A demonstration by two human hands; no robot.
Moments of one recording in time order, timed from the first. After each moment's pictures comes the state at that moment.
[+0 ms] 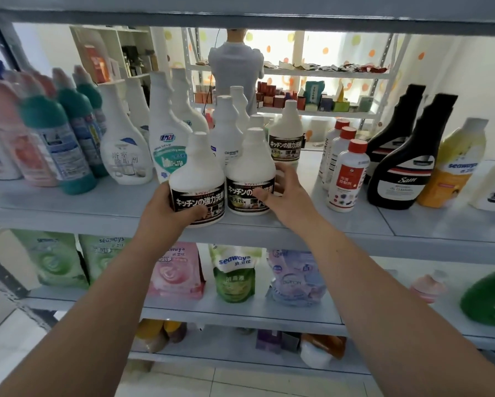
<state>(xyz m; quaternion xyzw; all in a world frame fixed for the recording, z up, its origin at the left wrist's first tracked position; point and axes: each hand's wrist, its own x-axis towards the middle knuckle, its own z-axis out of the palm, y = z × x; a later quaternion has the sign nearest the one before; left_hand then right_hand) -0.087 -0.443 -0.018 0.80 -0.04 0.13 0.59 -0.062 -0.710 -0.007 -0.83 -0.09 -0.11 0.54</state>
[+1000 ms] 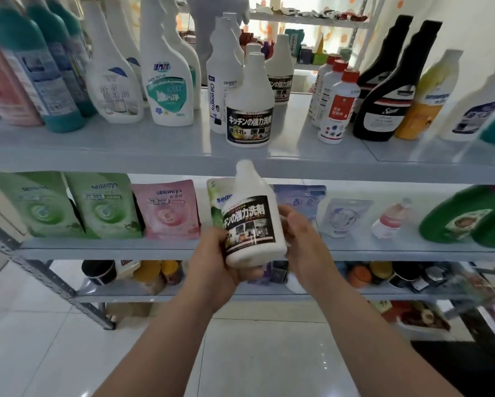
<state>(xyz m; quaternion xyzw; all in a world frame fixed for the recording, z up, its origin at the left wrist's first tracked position) -0.270 -0.501 -0.081 0.45 0.08 -0.21 0.86 -0.276 -0.664 -0.095 -0.63 0.04 -0.04 0.77</state>
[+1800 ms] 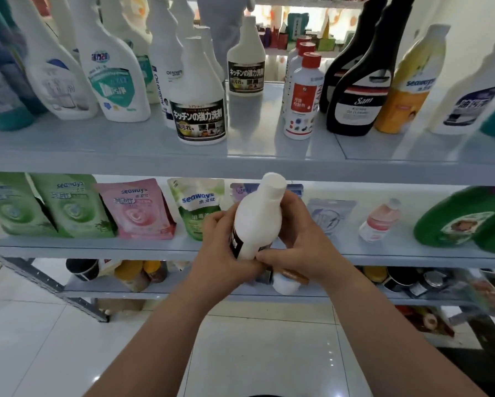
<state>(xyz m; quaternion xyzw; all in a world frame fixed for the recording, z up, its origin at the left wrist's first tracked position) -0.256 -0.596 -0.103 0.79 -0.14 -0.03 0.59 -0.252 -0.785 -0.103 -0.71 -0.16 0.02 0.68</state>
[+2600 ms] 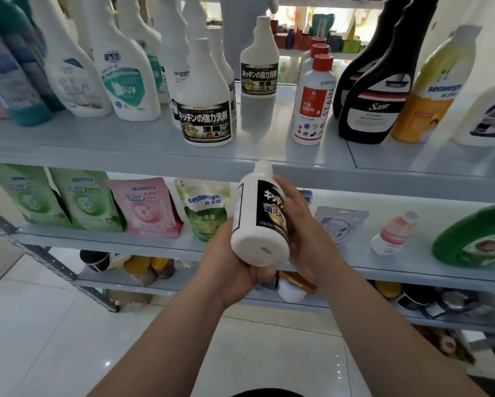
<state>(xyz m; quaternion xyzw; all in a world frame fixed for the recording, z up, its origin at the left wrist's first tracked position) -0.255 -0.638 -0.065 0.40 0.08 -0.24 0.88 -0.229 -0.783 -0.081 -0.56 -0.05 0.10 0.82</state>
